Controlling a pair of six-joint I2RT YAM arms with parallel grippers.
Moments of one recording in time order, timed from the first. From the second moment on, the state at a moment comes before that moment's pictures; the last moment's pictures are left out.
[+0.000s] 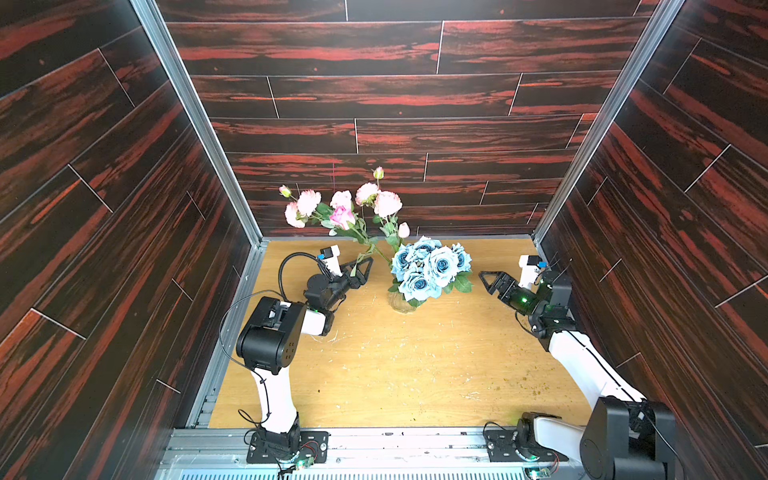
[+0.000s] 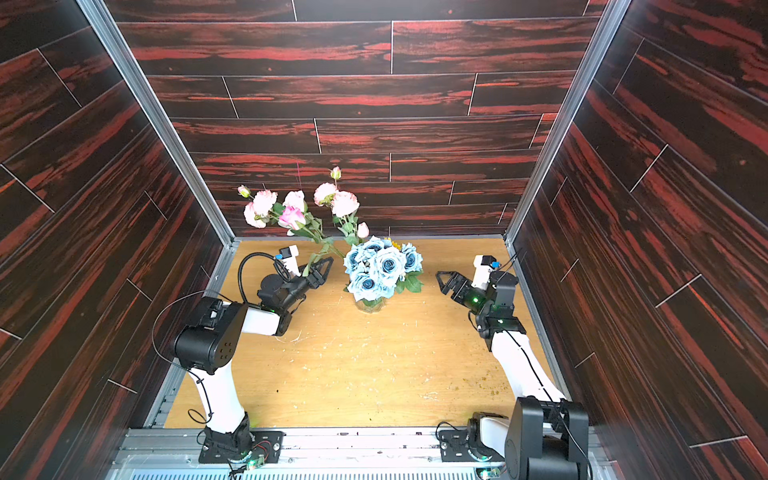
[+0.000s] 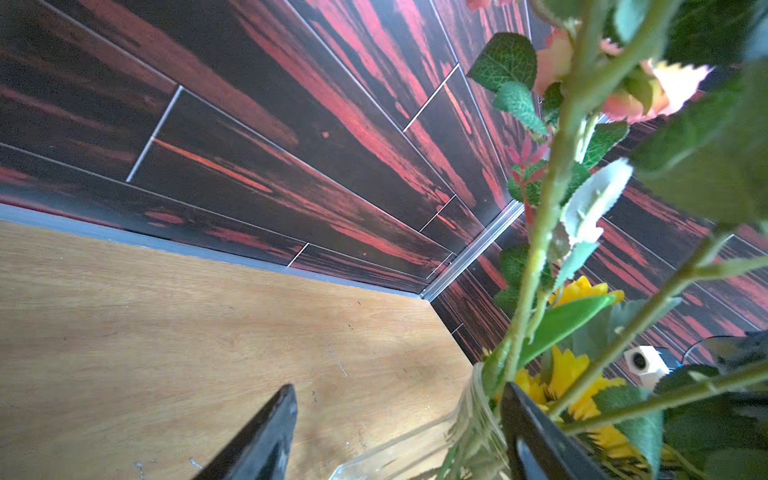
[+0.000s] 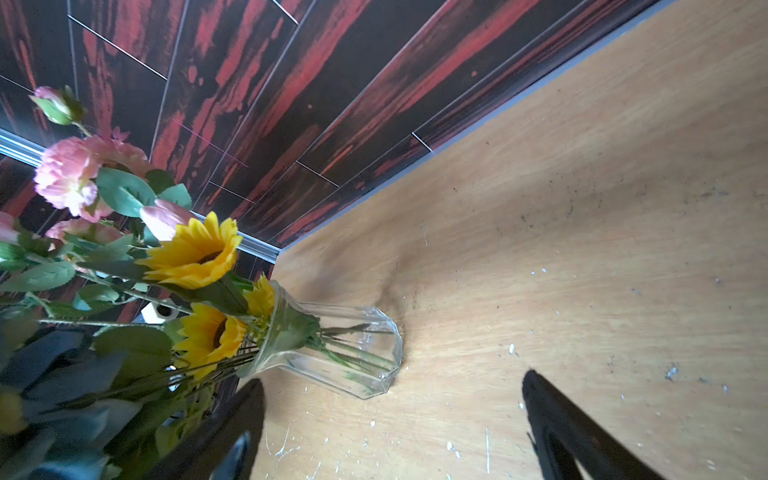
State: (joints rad) left arm -0.20 1.95 0.82 1.28 0.49 -0.80; right arm -0.03 1.21 0.73 0.09 -0.55 0.61
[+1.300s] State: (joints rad) left arm -0.24 1.99 1.03 1.29 0.41 -1.00; right arm -0.03 1.25 0.77 0.05 -0.56 0.61
